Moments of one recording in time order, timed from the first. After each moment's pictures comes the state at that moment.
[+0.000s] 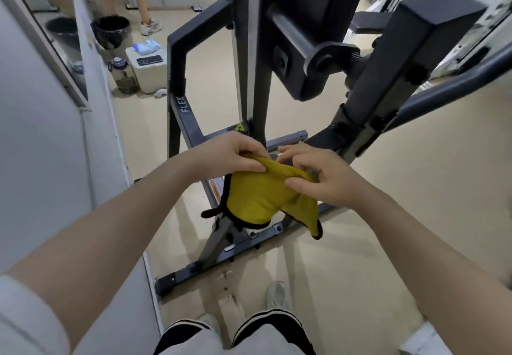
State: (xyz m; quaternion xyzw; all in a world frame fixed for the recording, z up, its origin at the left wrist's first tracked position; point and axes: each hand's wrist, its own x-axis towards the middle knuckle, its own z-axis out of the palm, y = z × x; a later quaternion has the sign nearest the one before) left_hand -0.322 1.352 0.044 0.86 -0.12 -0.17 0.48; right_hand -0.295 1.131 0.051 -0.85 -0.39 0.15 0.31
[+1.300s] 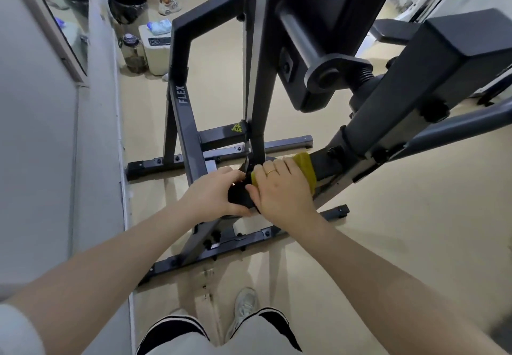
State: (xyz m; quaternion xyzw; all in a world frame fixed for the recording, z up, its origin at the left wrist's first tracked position) left_hand -0.314 1.315 -0.040 0.94 -0.01 -0.08 0.35; right_hand -0.255 1.159 -0.028 -0.90 -0.41 -0.10 -0.11
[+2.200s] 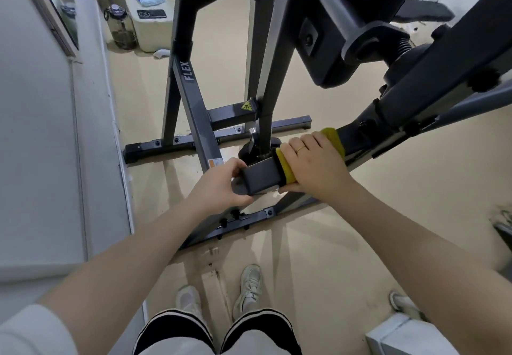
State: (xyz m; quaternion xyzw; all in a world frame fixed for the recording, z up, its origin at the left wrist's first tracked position) left_hand -0.349 1.338 -0.082 0.87 0.07 -0.08 0.47; right_hand -0.247 1.153 -0.020 -0.85 -0.45 -0.08 -0.24
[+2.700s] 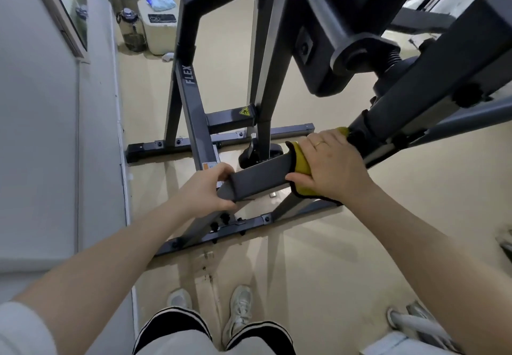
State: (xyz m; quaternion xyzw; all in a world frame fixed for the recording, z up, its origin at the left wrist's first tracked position) left_hand -0.347 1.340 -0.086 0.87 0.08 -0.10 0.47; right_hand -0.223 1.122 0.001 -0.88 -0.43 -0.09 -0.18
